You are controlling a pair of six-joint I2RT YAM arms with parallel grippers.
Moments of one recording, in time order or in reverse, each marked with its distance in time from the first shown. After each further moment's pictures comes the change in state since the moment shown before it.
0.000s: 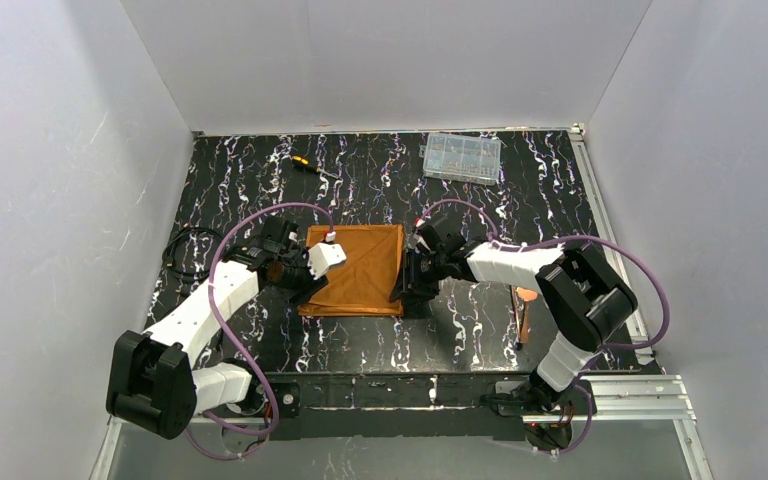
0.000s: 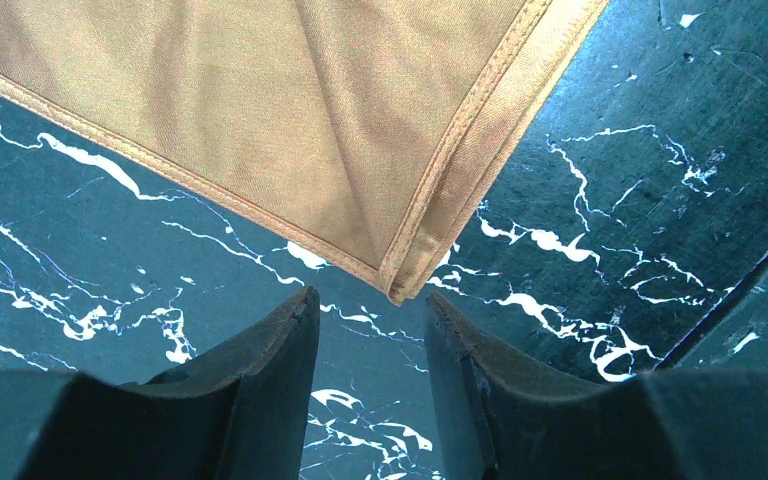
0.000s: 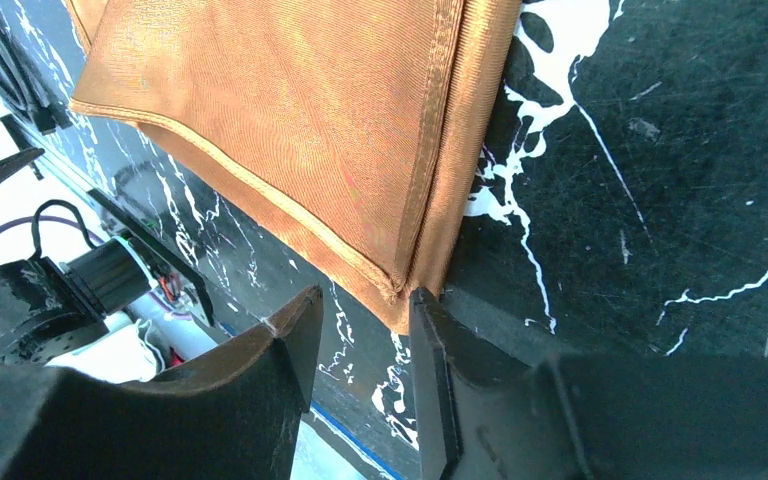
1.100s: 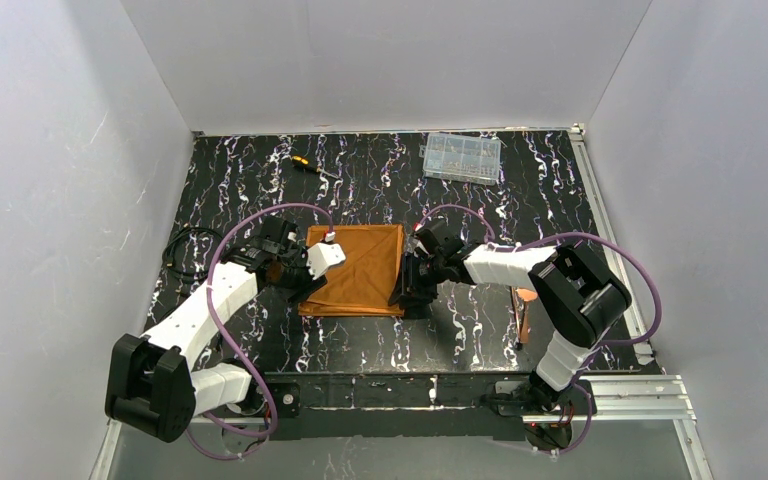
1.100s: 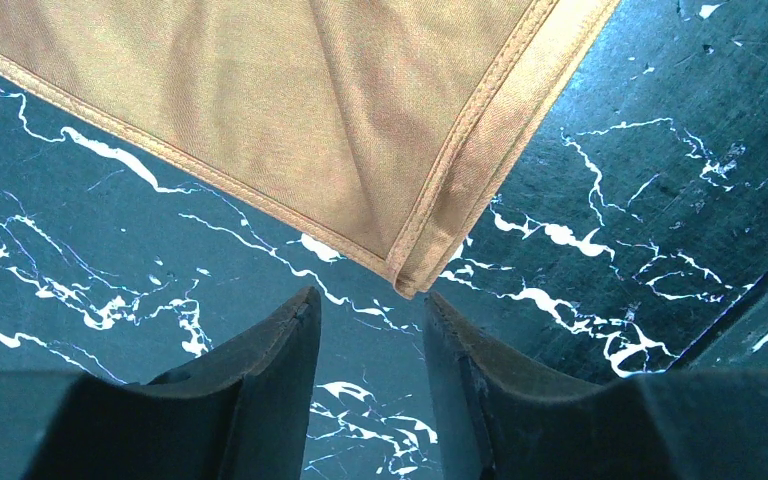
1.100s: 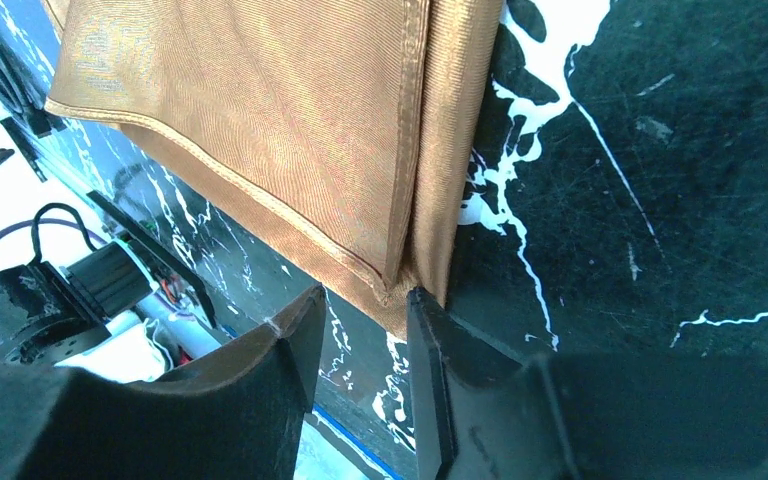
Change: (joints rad) left arm 0.000 -0.015 0.000 0.000 -0.022 0.014; right arm 0.007 0.036 -0.018 0.044 -0.016 0.038
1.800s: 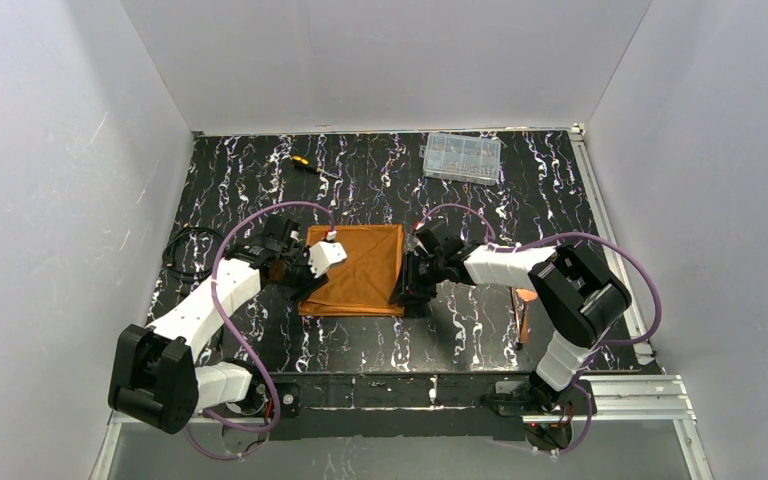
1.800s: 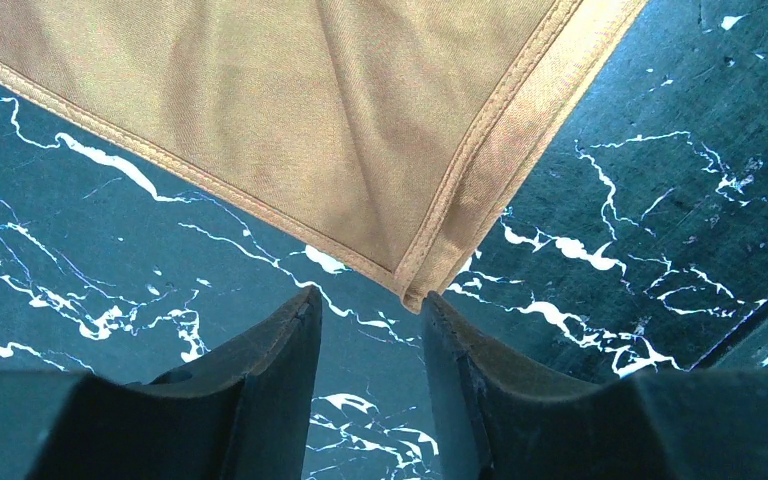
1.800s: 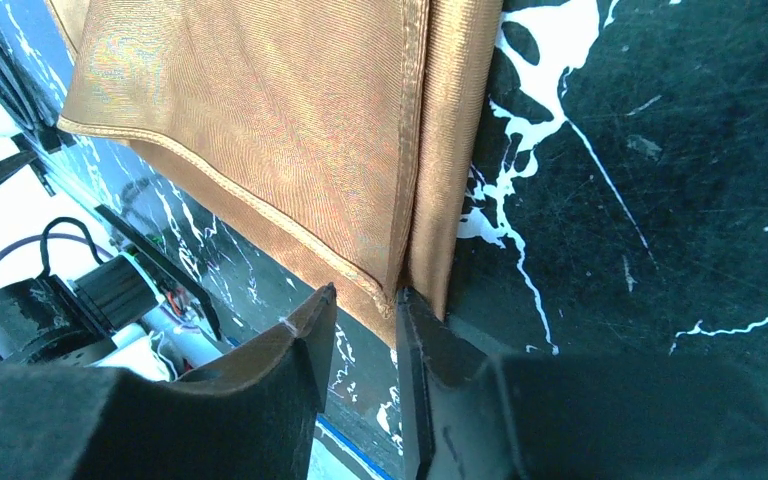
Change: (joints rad) left arm 0.000 0.041 0.000 0.031 -0.005 -0.010; right arm 0.000 0.000 -0.002 0.014 0.022 0.016
